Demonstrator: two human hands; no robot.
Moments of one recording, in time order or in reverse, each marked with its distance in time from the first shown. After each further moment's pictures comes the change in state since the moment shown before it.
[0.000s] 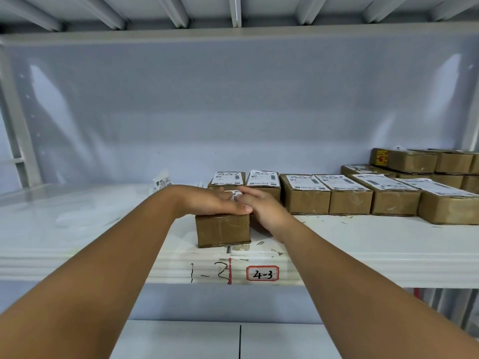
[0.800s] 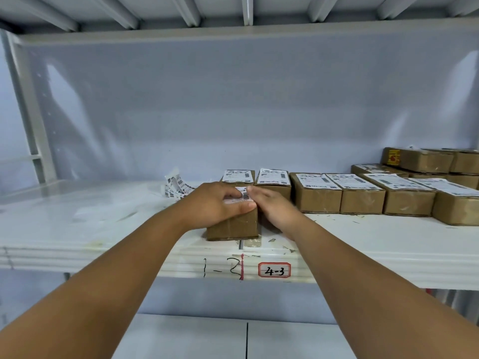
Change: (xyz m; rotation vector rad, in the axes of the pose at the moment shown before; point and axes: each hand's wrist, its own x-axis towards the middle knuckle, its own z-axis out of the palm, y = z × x) left_hand -0.008 -0.022 0.020 0.061 0.465 0.220; right_hand -0.006 -0.006 0.000 -0.187 0.015 -0.017
